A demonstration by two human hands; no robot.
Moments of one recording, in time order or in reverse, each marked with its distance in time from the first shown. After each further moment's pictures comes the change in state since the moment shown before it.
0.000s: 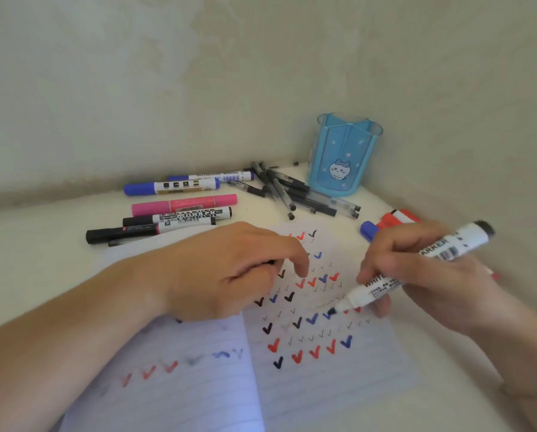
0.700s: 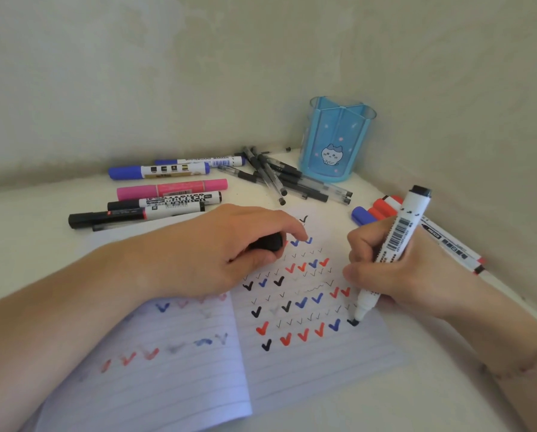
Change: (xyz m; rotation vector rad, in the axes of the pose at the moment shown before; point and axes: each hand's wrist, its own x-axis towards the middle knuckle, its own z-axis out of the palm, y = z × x) left_hand 0.004 -0.006 0.007 0.082 0.041 -0.067; right_hand 0.003 0.005 0.007 -0.268 0.115 0.254
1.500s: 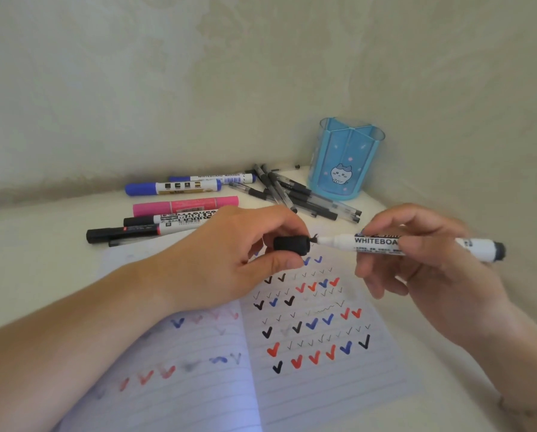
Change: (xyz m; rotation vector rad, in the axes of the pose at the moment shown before) left_hand 0.003 0.008 -0.004 -0.185 0.248 0.001; right_hand 0.001 0.000 -0.007 0.448 0.112 -0.347
